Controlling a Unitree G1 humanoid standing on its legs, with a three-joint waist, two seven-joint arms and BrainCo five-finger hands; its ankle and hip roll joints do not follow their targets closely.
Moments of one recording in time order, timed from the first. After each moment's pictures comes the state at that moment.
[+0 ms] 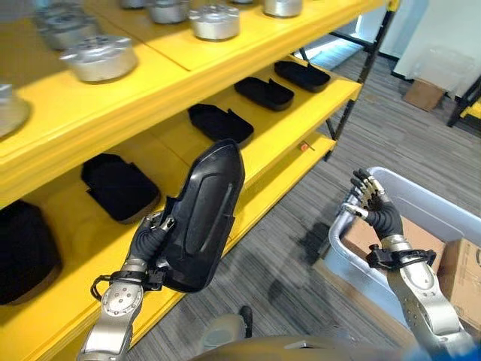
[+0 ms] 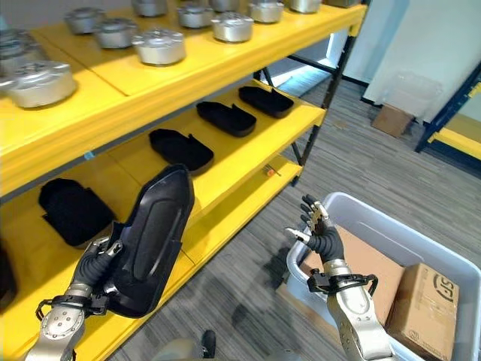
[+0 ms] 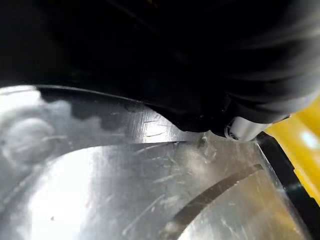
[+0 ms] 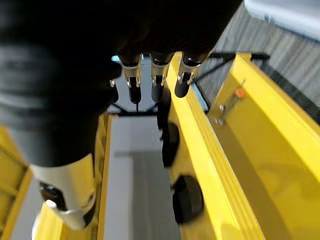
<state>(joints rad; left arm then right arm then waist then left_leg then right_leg) 0.26 0.48 0.04 0.02 -0.09 -0.16 0.08 0.19 -0.43 0.15 -0.16 0.47 -0.13 -0.02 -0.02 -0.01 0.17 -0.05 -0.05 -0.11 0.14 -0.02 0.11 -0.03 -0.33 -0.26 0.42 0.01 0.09</state>
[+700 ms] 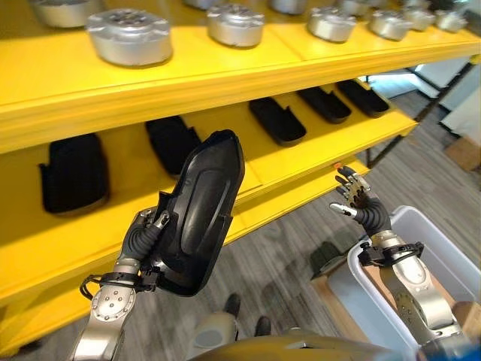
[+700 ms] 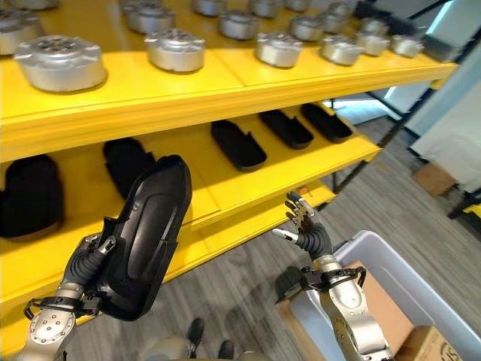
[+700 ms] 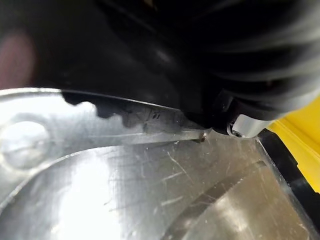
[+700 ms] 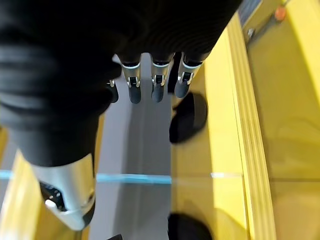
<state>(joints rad) 0.36 0.48 0.08 -0.10 -0.09 -0.17 0.06 0.14 -0.50 0.15 -0.16 0.49 -0.14 0.02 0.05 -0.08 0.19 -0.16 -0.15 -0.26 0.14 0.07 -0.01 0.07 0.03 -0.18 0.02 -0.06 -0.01</state>
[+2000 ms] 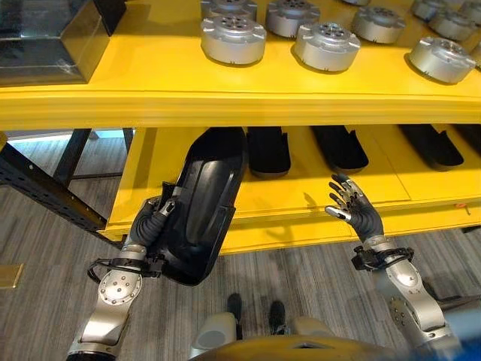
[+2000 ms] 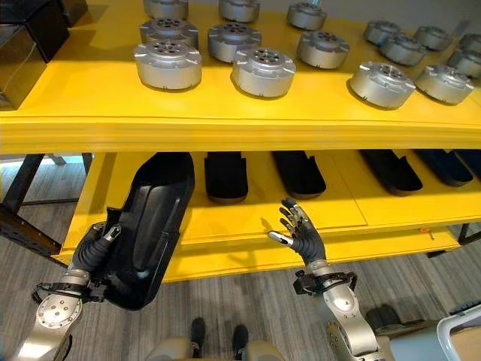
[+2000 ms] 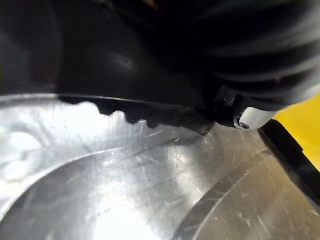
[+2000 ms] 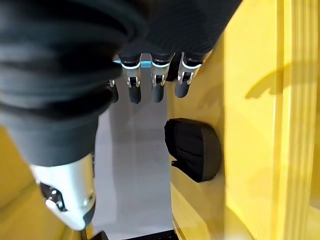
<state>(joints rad) 0.29 0.48 0.05 -0.06 -0.06 -0.18 0.07 0.16 -0.41 0.17 -0.12 0.53 -0.13 0.03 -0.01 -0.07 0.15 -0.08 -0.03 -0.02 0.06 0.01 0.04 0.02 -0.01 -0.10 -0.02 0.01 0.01</state>
